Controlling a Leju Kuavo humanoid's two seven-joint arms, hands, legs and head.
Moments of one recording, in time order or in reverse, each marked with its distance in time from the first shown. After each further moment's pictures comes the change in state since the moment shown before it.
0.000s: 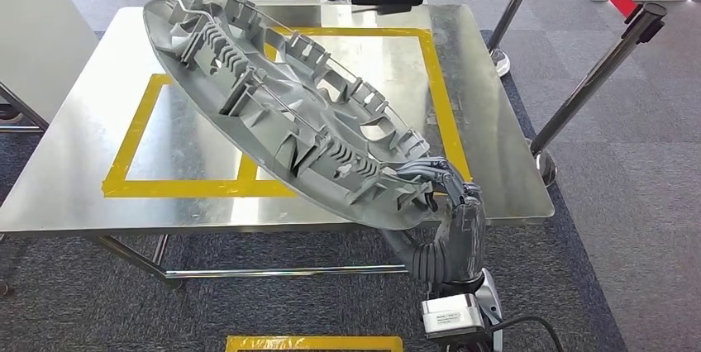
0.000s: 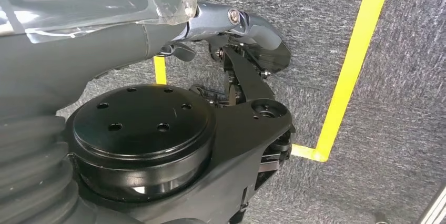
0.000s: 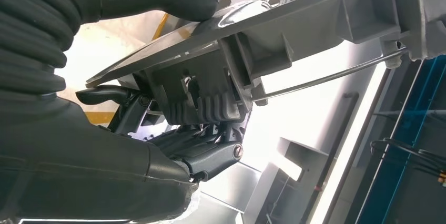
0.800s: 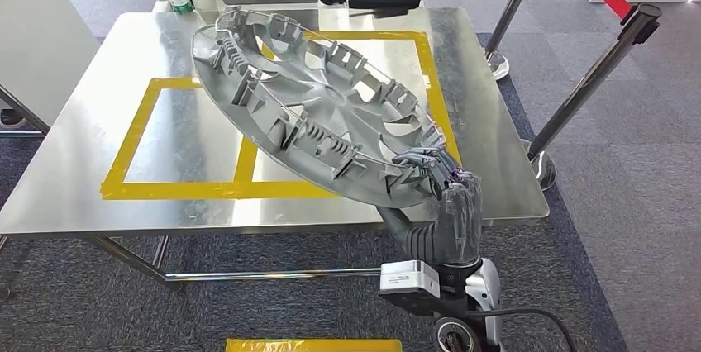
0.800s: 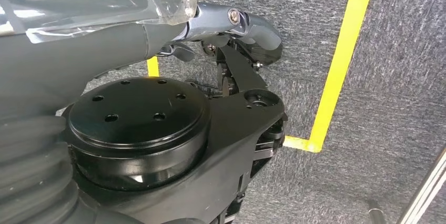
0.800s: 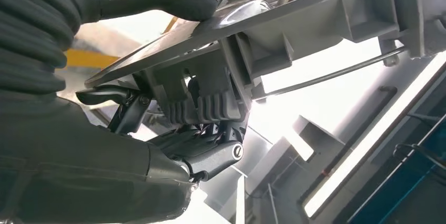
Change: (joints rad) left arm 0.000 0.000 -0.001 0.000 -0.008 -0.022 -0.019; right arm -0.053 0.001 -0.028 0.060 0.267 -0.045 0.132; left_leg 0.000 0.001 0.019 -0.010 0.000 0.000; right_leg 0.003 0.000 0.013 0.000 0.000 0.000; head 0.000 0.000
